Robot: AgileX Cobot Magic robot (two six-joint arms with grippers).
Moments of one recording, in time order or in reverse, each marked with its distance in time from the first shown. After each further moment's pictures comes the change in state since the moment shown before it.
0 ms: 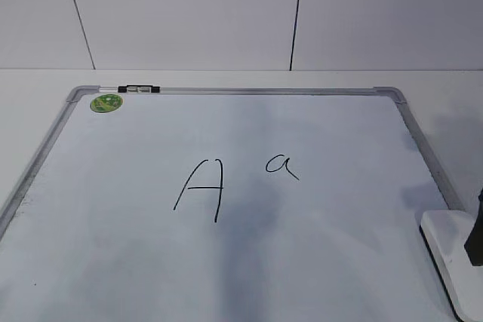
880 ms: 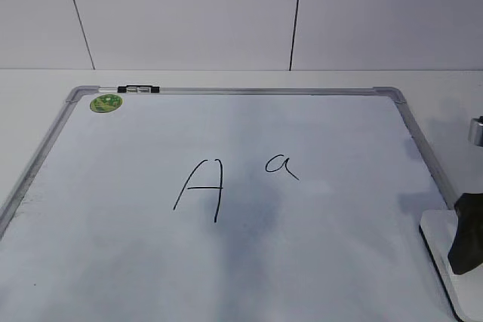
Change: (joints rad) left arm 0.000 0.000 0.000 -0.004 0.000 0.000; right arm 0.000 0.122 0.015 0.014 -0.067 0.063
